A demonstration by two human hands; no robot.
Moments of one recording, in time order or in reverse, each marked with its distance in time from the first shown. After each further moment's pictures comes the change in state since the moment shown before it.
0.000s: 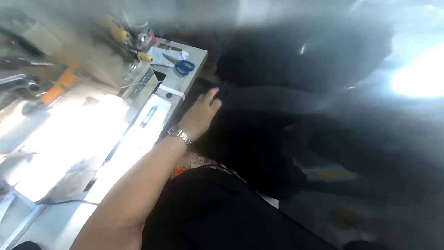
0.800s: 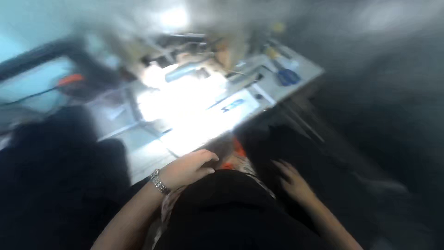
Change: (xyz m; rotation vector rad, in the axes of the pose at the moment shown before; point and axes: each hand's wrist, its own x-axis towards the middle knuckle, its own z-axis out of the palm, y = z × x) left_hand -0.291 -0.005 -0.039 -0.514 -0.104 -0.495; right_hand -0.011 -0.213 0.301 0.106 -0.397 -0.992
